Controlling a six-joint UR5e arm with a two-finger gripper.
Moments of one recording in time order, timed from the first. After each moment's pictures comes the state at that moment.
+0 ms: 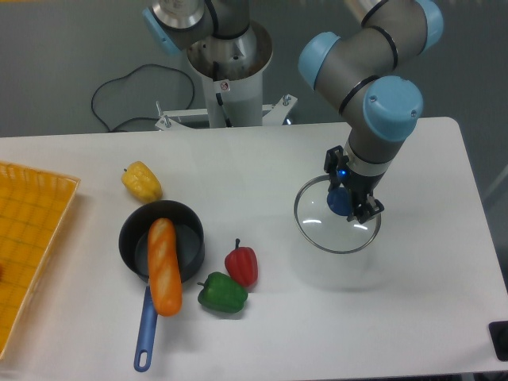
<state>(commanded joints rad) 2.69 -1.91 -1.53 -1.32 1.50 1.72</state>
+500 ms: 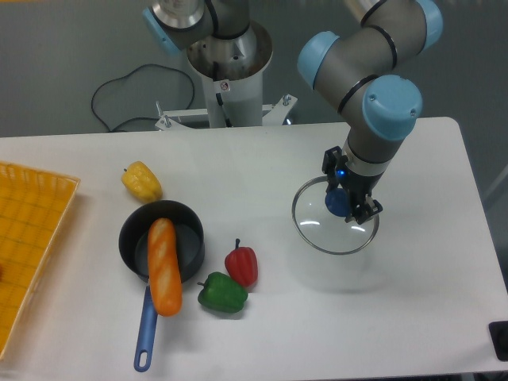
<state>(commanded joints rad) 2.68 -1.91 -1.53 -1.32 1.50 1.69</state>
